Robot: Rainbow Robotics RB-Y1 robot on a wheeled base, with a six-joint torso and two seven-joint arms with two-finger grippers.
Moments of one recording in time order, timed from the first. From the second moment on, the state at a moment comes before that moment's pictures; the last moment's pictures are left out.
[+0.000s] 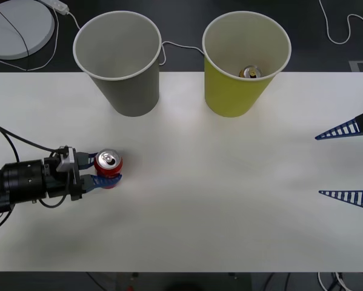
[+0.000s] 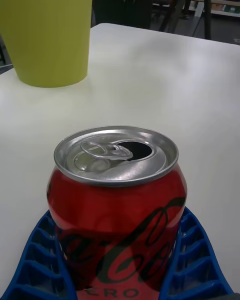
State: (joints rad) right arm 0.01 -0.80 -0.43 -1.91 1.54 -1.57 -0.03; left arm -0.27 0.51 0.11 -1.05 -1.34 -1.38 -0.39
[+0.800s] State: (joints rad) right arm 0.01 -0.80 -0.43 -1.91 1.54 -1.57 -0.03; left arm -0.25 0.72 0.13 -1.34 -1.40 -1.36 0.08
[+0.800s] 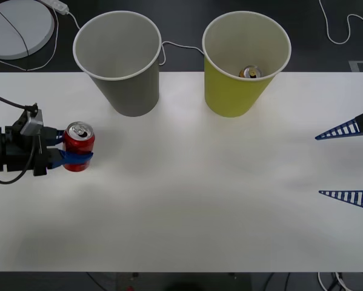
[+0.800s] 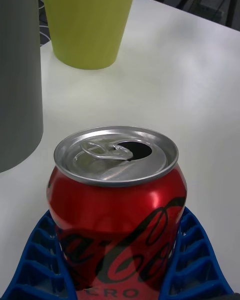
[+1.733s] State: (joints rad) right arm 0.01 -0.80 -0.43 -1.91 1.54 -1.57 -0.03; left arm -0.40 0.93 0.06 -2.00 -1.69 -1.51 0.91
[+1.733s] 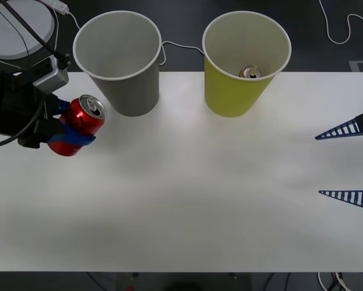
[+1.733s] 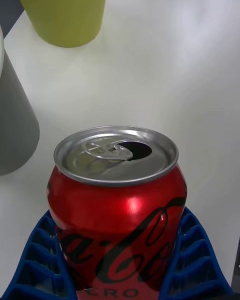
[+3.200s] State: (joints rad) right arm 0.01 -0.80 -0.43 -1.91 1.54 -1.57 -0.03; left arm -1.60 0.63 -0.79 -1.25 -1.67 -1.33 1.36
